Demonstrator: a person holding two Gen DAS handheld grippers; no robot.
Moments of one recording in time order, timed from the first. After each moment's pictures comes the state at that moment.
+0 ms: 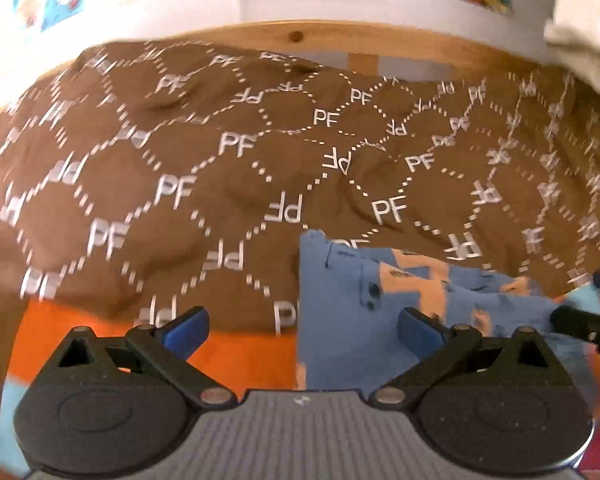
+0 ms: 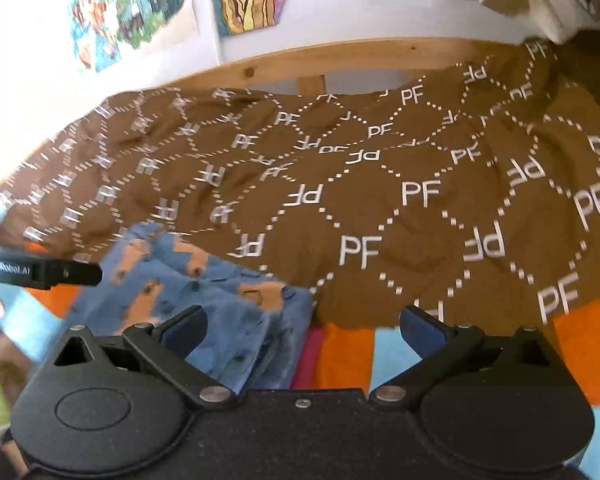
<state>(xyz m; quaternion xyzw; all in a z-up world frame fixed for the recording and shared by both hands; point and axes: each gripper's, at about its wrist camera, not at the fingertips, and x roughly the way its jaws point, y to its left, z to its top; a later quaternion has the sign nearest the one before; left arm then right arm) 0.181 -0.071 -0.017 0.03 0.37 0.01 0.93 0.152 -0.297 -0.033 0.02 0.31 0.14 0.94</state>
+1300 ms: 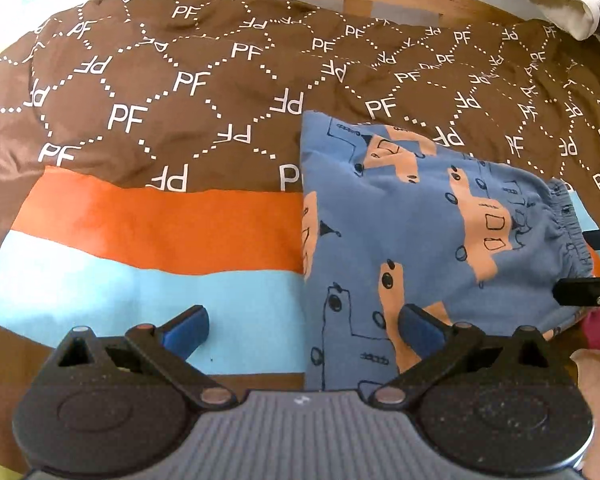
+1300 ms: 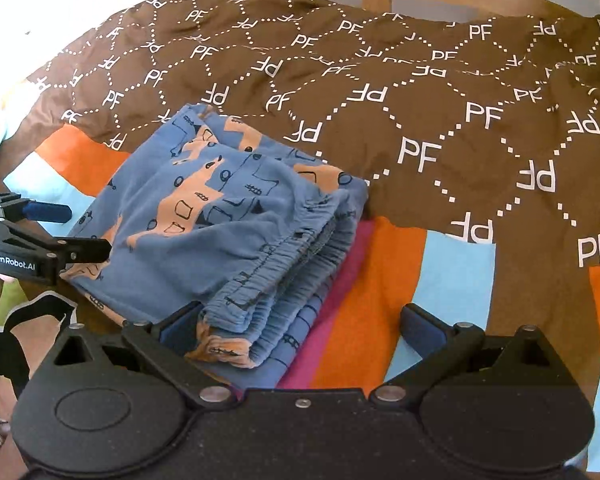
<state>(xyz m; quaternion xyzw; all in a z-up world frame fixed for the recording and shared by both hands) 0.104 -0.056 -0.049 0.00 0.42 -0.01 0.91 0.120 -0.288 -0.041 -0.04 0.42 0.22 0.88</state>
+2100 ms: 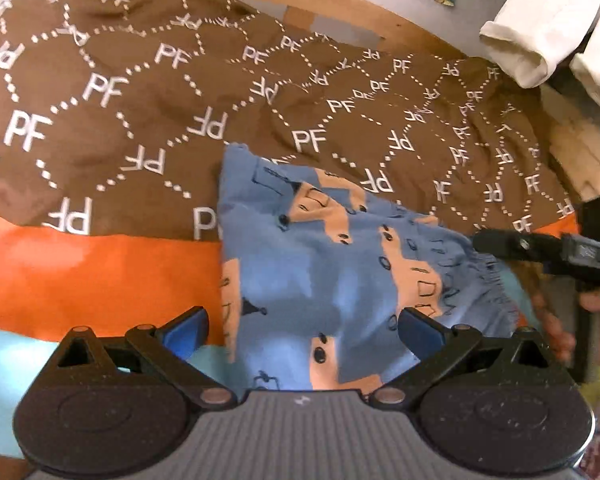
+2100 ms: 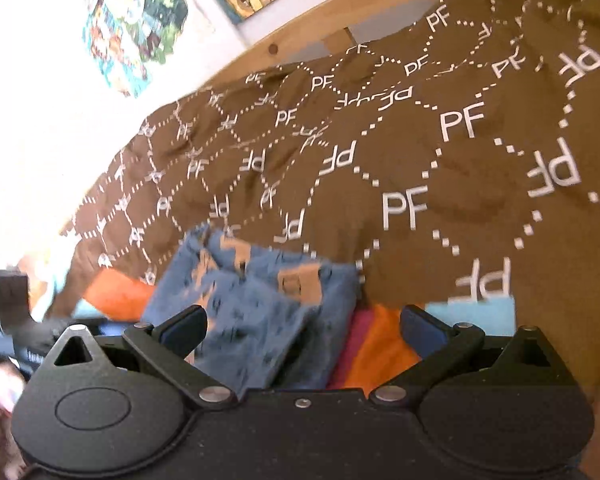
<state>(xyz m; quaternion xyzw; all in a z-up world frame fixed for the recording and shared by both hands) 0.152 -0.041 -0.047 -0.10 0.42 -0.17 0.89 0.195 -0.339 -0.056 0.19 0.36 0.30 0.86</state>
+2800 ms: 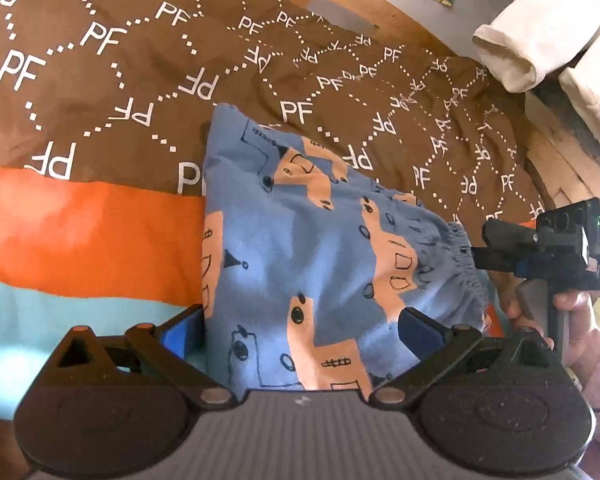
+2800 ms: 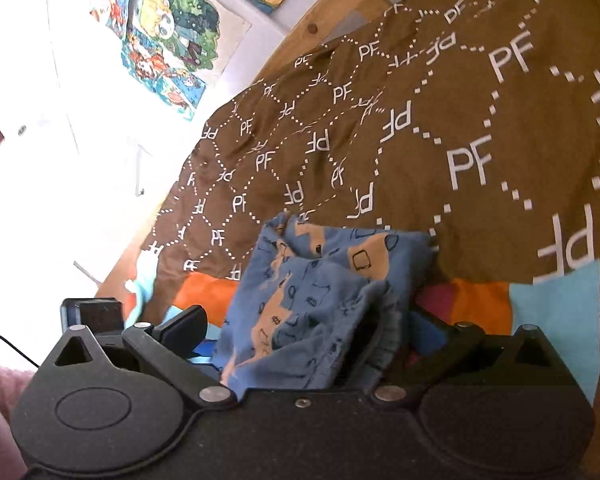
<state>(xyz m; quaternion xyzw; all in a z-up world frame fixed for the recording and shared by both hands) 0.142 -0.034 -0.059 -0.14 0.44 -0.20 0.86 0.197 -0.342 -0.069 0.29 0.39 0.39 0.78</state>
